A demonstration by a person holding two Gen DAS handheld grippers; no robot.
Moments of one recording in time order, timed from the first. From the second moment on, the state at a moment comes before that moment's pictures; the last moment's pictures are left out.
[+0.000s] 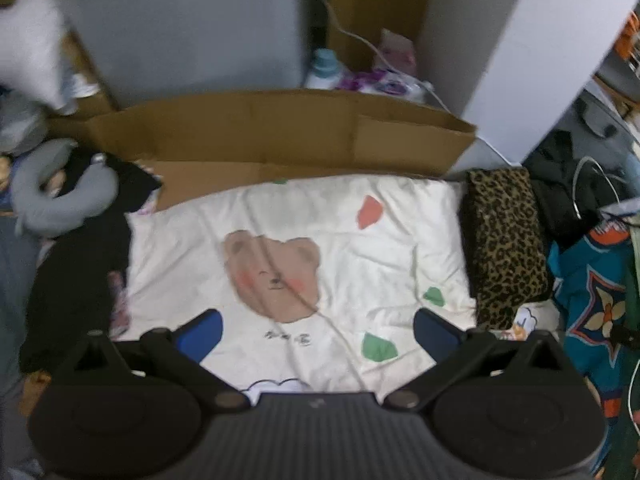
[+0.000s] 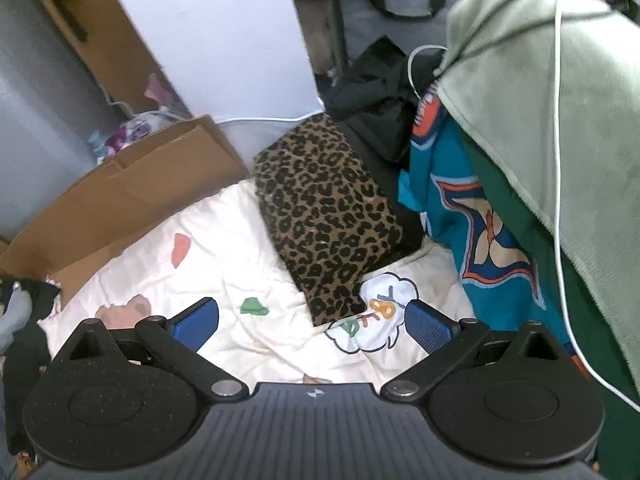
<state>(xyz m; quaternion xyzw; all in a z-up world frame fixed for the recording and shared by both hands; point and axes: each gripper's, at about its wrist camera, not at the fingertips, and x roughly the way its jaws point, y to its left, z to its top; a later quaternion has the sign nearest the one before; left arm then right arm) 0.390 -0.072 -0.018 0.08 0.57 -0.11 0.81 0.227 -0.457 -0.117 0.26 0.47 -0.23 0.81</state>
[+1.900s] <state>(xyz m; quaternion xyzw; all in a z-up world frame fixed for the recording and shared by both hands) 0.167 0.062 0.029 -0.01 0.47 -0.02 0.88 0.145 -0.256 -0.007 0.13 0.44 -0.04 0.89</state>
